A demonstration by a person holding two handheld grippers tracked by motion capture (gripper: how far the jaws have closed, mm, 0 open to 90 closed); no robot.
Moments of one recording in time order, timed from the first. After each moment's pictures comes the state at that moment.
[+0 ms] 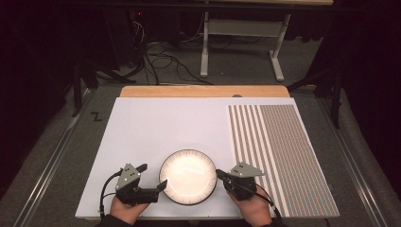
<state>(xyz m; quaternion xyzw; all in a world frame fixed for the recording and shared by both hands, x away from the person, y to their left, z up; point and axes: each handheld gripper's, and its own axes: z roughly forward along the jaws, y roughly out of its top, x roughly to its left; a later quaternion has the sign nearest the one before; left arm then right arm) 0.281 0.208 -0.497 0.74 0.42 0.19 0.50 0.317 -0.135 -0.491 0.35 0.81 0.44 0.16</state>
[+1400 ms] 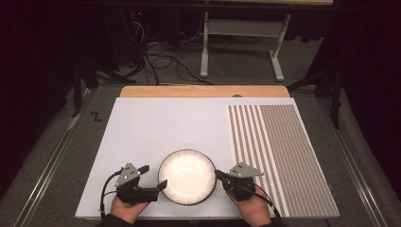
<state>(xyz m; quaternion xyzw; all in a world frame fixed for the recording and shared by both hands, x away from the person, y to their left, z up) 0.285 0.211 -0.502 0.74 0.43 0.16 0.50 0.317 -0.131 -0.493 0.35 0.81 0.44 0.16</state>
